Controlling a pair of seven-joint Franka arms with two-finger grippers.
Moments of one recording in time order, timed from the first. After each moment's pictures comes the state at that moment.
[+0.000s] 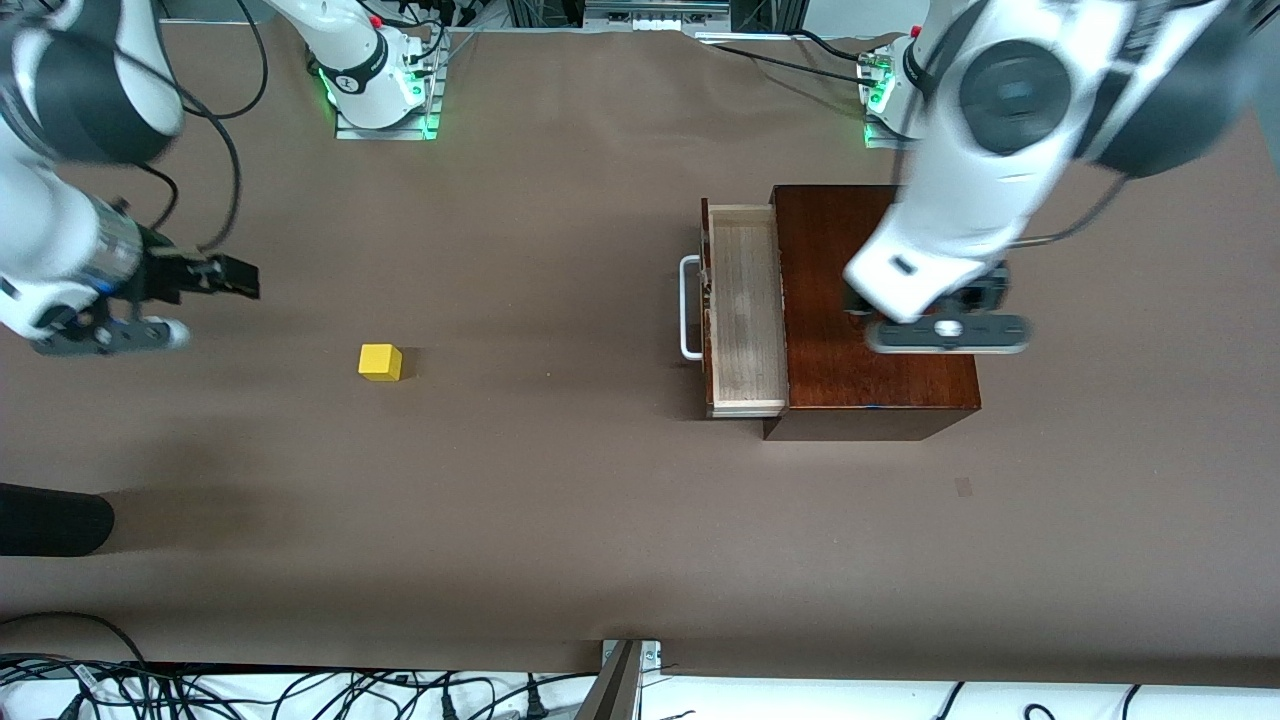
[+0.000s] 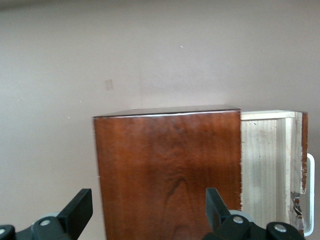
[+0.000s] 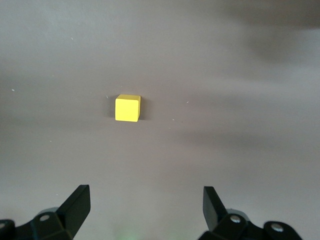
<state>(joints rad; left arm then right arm) -0.24 0.33 -0.17 -1.26 0.18 1.51 -0.37 0.08 0.22 -0.01 -1.59 -0.02 1.61 -0.02</state>
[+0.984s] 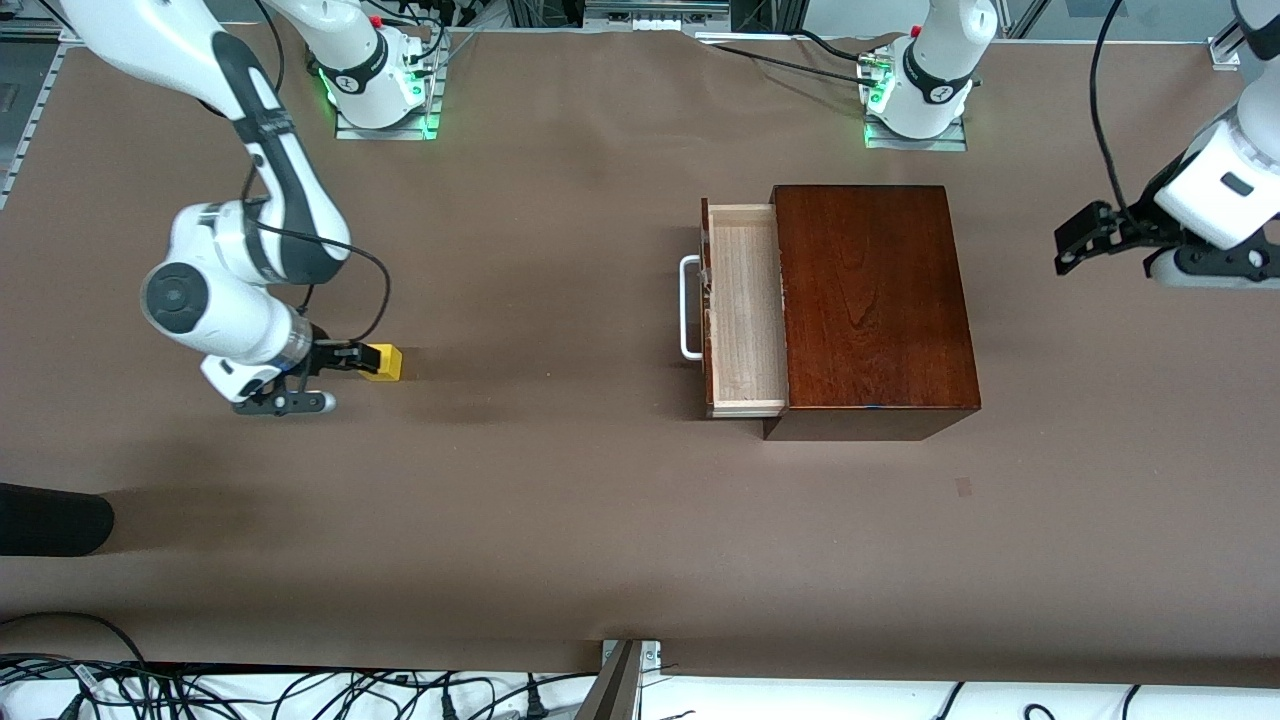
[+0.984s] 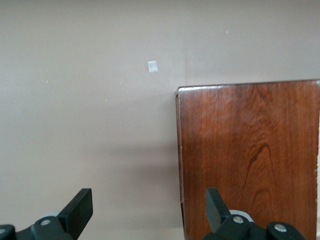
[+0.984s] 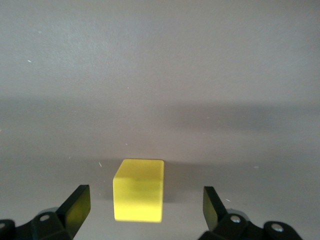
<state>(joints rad) -0.05 -0.03 0.00 -1.69 0.02 1.65 -0.01 0.13 0.40 0.00 -2.01 0.04 2.35 0.07</state>
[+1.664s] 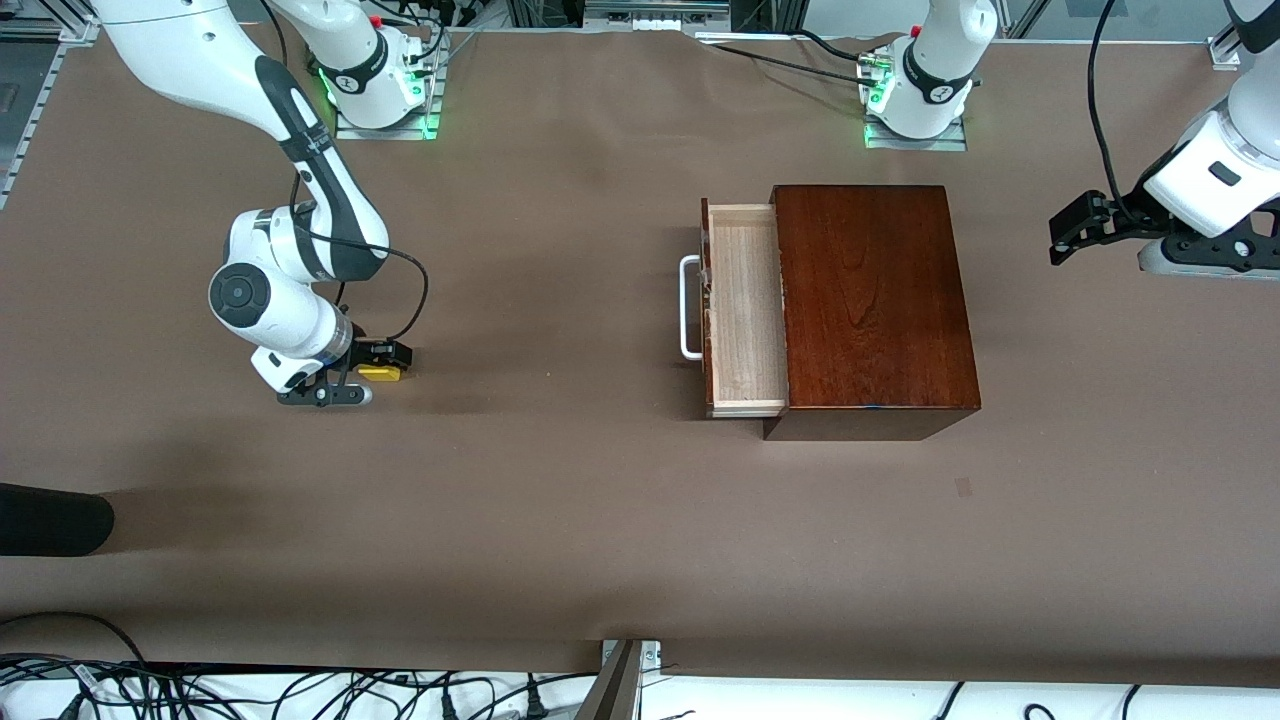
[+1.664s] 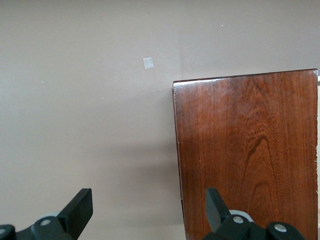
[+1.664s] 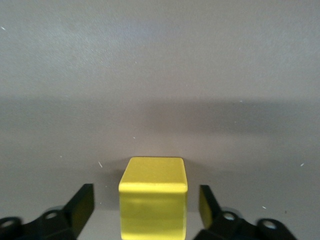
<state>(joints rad) -0.05 -0.04 -0.02 -1.71 0.02 1.65 0.00 0.16 0.44 0.00 -2.09 0.04 2.46 0.11</state>
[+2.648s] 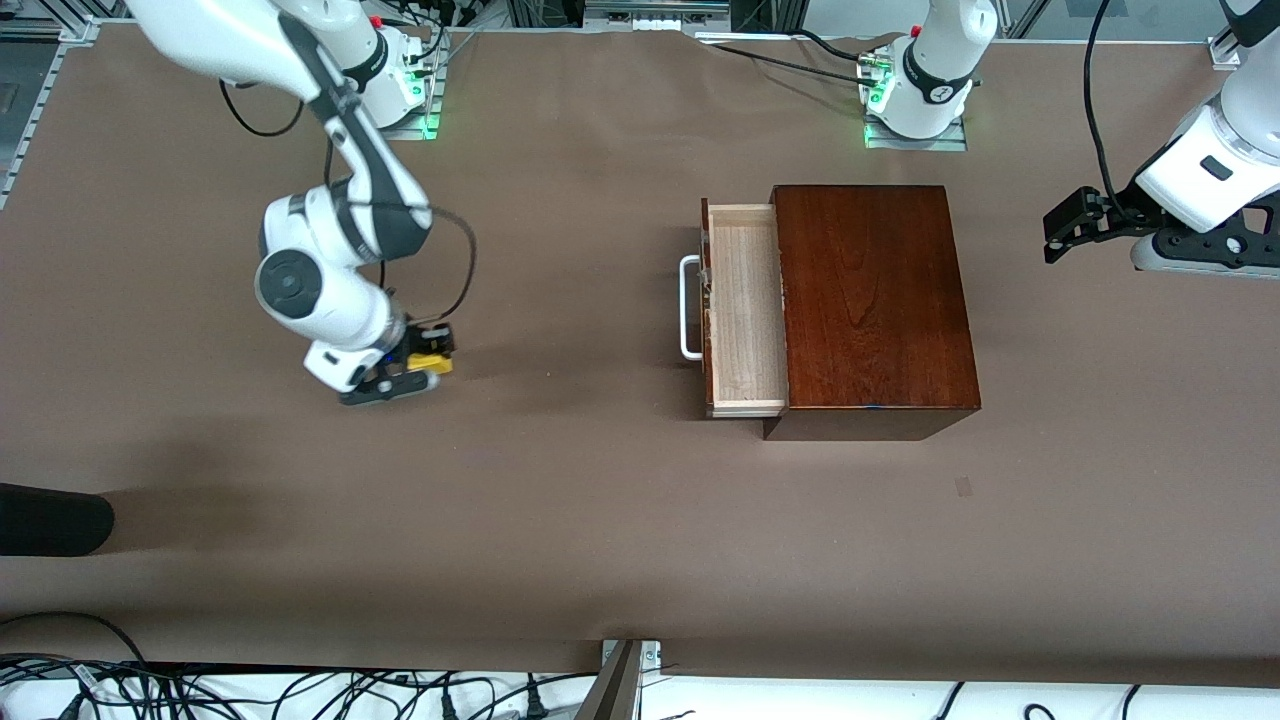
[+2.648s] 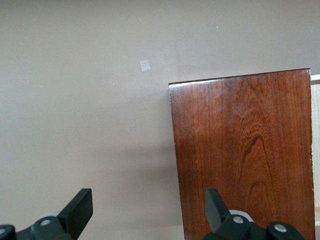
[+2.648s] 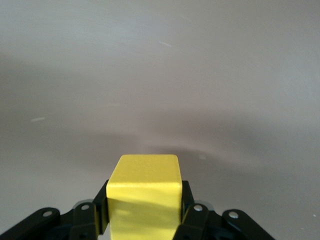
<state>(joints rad) -0.05 -0.04 -0.03 -1.70 0.02 1.65 0.01 0.19 0.39 0.18 -1.89 -0.01 2.21 0.07</state>
